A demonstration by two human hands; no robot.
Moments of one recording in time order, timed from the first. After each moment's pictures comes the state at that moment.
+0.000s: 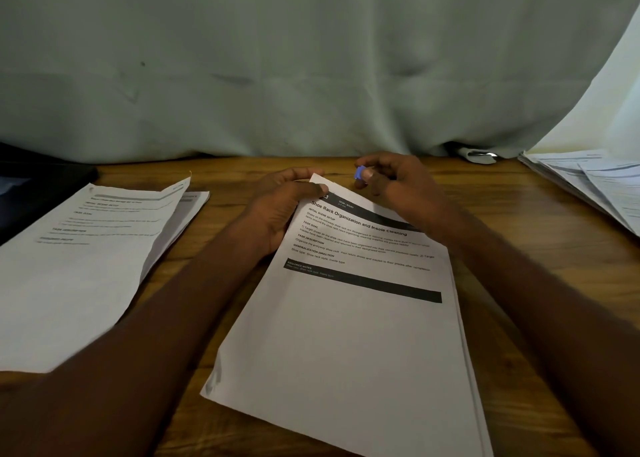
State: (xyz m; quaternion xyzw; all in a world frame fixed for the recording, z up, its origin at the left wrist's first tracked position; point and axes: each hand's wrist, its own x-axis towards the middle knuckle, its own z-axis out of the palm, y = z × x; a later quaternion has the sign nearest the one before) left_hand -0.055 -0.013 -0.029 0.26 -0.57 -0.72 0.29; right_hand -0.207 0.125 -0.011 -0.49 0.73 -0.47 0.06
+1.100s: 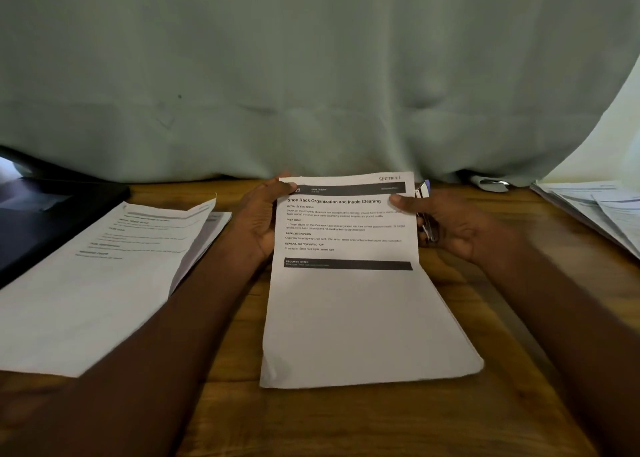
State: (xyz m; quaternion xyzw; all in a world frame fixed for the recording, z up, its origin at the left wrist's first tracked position) left_hand -0.033 -0.049 -0.021 0.22 -0.42 -0.80 0.37; right_hand -0.243 0.137 -0.007 -0.30 0.63 -0.62 0.36
